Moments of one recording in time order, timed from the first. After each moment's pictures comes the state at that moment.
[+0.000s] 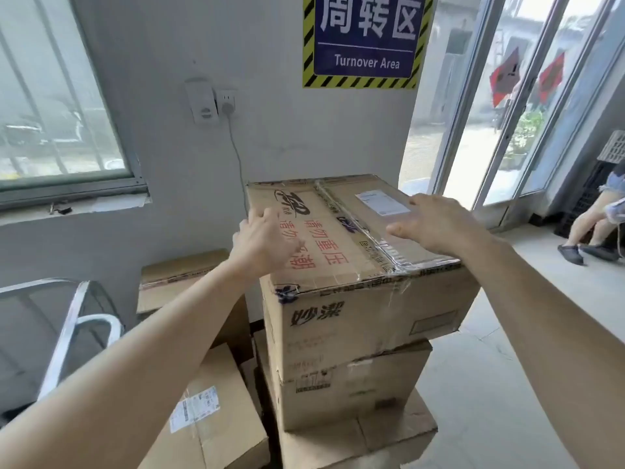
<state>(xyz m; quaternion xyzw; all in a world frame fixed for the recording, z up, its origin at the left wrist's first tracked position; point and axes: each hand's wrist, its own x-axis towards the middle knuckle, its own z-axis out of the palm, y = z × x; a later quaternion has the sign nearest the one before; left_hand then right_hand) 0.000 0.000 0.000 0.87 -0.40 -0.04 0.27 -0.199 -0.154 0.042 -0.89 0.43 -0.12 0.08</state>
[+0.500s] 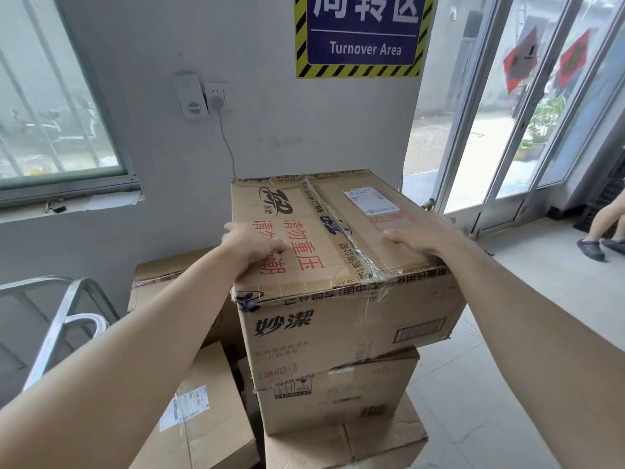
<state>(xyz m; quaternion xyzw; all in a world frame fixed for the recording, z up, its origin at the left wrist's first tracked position) 0.024 -0.060 -0.024 0.87 -0.17 -0.23 0.39 -0.194 -0.270 -0.017 -0.79 0.58 -0.06 0.18</state>
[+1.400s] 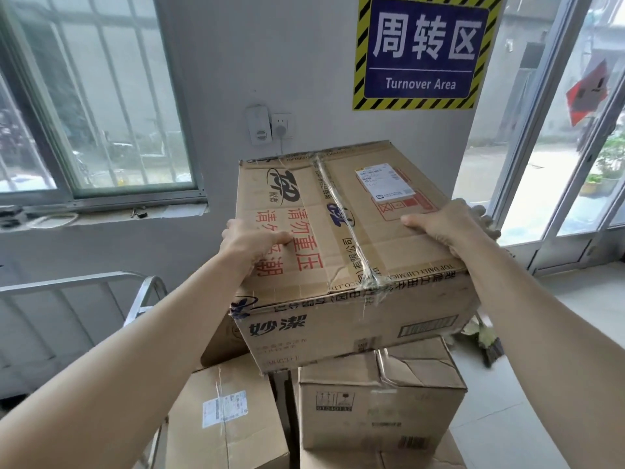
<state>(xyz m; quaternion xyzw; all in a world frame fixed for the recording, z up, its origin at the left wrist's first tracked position) 0.066 0.025 0.002 0.81 -0.12 -0.15 0.55 -0.151 -0.188 0.052 -0.79 0.51 -0.23 0.25</state>
